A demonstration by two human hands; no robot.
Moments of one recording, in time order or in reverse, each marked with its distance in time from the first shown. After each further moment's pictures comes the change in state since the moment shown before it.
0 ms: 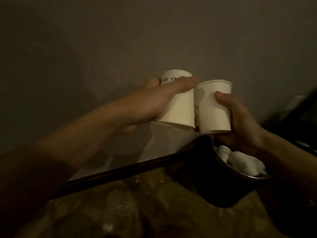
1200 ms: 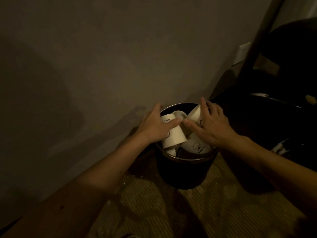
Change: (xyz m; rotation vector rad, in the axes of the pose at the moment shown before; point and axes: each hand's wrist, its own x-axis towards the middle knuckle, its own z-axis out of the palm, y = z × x) left_hand 0.170 -0.106 0.229 0.478 -0.049 0.002; right_hand -0.020 0.131 -0.237 -1.231 0.453 0.255
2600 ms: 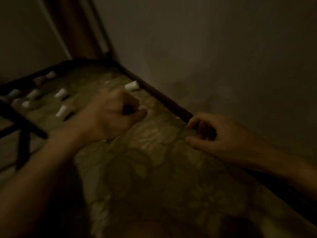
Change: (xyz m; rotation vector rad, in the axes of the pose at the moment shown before) left_hand -0.682 -0.267 -0.375 0.606 0.850 -0.871; right_hand -0.318 -0.662 0.228 0.297 -0.972 -1.539
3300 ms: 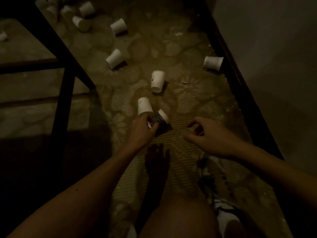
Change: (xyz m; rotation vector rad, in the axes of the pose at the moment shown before) left_hand -0.007 -0.323 0.169 -0.488 0.126 -1.058; right_hand 0.345 -0.047 0.204 -0.141 -0.663 0.118
